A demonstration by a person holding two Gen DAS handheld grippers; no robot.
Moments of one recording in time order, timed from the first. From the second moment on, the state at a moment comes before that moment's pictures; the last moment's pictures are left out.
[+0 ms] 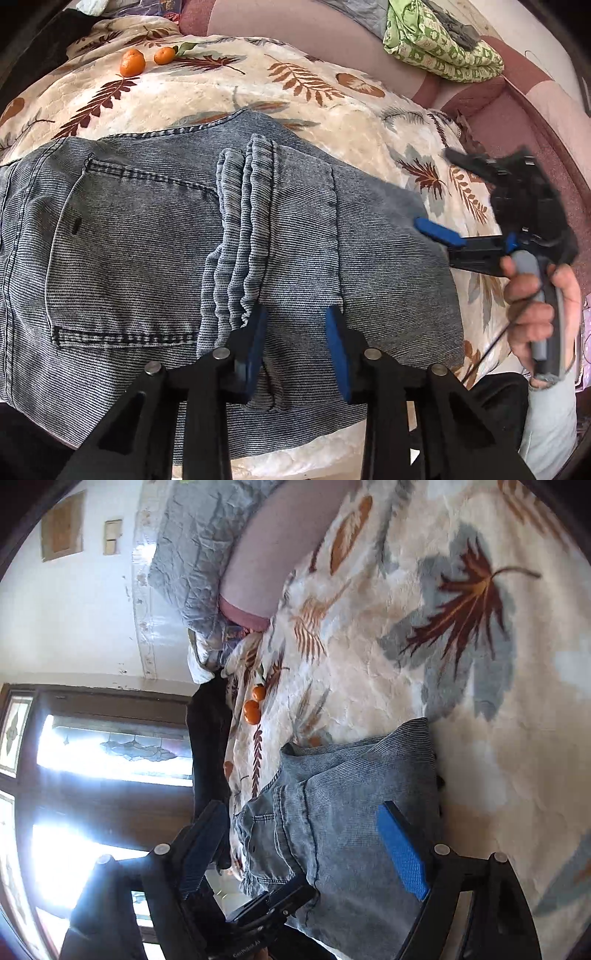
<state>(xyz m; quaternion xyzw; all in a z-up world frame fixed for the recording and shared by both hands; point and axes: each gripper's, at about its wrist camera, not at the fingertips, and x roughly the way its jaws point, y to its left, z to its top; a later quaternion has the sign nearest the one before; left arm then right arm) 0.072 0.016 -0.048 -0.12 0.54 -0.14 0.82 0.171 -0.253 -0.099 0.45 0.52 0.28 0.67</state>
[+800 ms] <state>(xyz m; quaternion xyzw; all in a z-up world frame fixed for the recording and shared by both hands) 0.083 -0.041 -0.048 -0.09 0.53 -0.20 0.82 0.203 -0.252 -0.085 0.24 0.57 0.19 0.77</state>
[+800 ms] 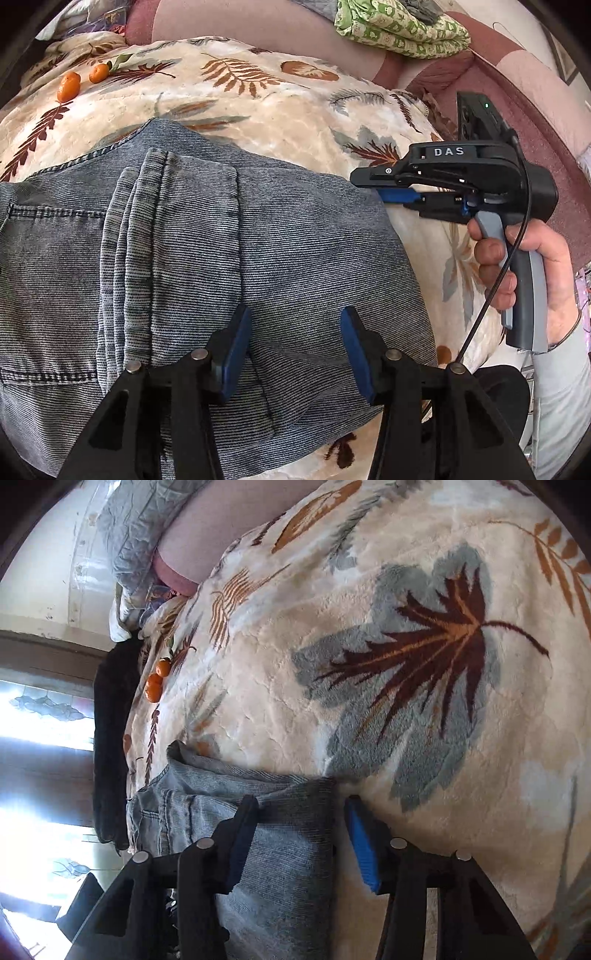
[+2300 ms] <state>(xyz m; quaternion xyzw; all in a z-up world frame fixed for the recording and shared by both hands) 0.058 -0.026 -0.048 -0.01 0.49 -0.15 0.86 0.101 -0.251 -0.107 0.36 0.55 0.19 0.73</state>
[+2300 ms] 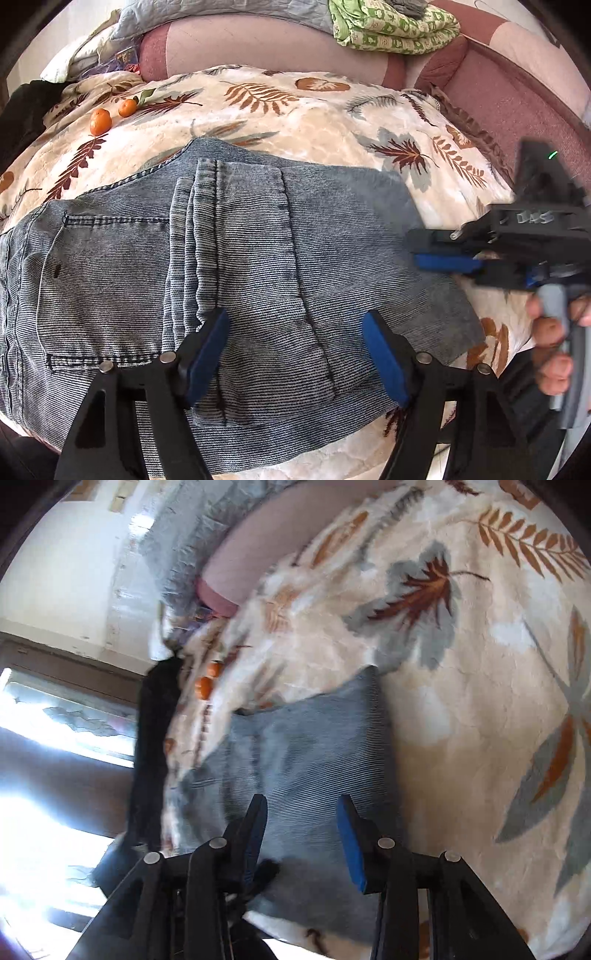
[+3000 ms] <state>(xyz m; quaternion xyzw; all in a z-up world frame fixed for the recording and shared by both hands) -0.001 0.152 -0.014 -0.27 0.41 0.01 0.87 0.050 -0.220 -0.049 0.23 0.41 0.21 0.85</state>
